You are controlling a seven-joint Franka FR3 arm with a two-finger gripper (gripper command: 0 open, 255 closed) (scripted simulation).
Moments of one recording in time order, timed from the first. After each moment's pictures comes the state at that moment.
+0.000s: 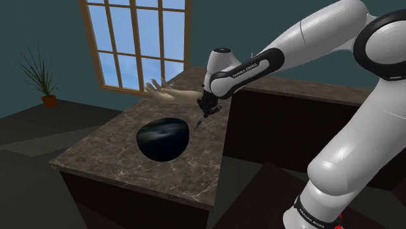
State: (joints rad) arm -0.34 -0.09 0.32 -2.30 -0.14 2.45 1.39
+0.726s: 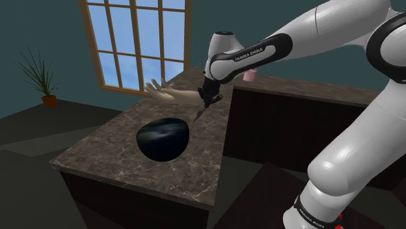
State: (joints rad) arm -0.34 -0.16 0.31 -2.22 -0.09 2.30 1.34
